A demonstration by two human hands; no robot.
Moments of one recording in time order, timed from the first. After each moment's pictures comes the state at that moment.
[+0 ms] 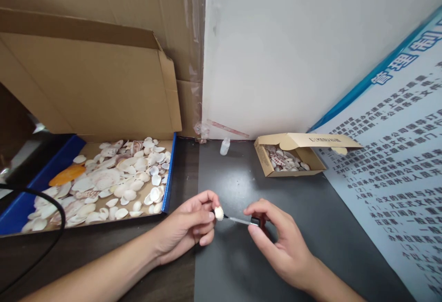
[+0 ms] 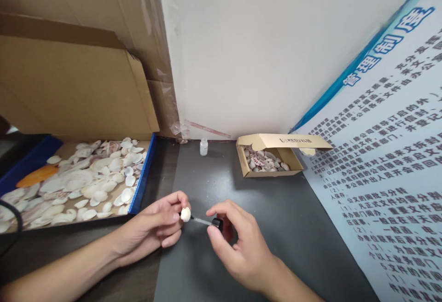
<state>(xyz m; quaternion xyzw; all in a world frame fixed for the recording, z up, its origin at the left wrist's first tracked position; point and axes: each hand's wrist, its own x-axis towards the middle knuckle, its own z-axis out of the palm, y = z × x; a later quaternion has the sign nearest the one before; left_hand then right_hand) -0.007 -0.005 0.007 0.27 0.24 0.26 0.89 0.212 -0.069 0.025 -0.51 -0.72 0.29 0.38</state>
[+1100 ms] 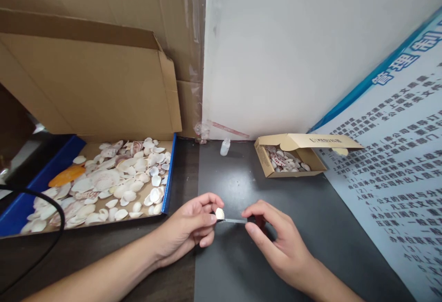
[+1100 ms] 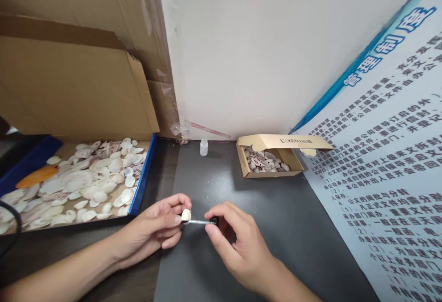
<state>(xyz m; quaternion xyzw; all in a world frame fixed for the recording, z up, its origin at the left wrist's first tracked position) -0.005 -0.005 0.004 0.29 0.26 0.26 0.89 0.214 -0.068 0.023 -0.51 -0.72 0.31 0.36</state>
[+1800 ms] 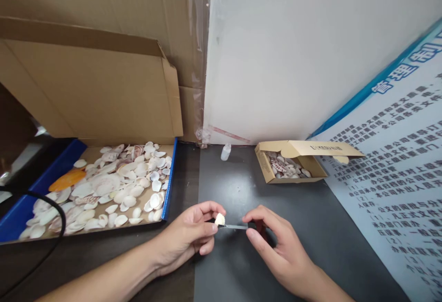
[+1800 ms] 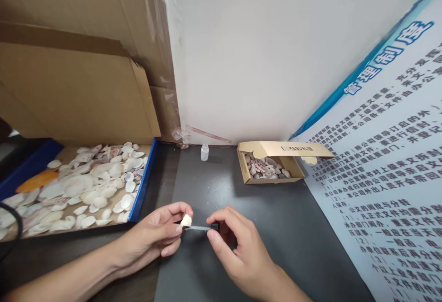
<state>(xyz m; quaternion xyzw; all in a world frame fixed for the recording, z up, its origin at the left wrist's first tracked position) -0.004 -0.005 0.005 0.29 0.27 0.26 0.88 0.215 -0.064 0.023 -0.52 -0.71 0.32 0.34</state>
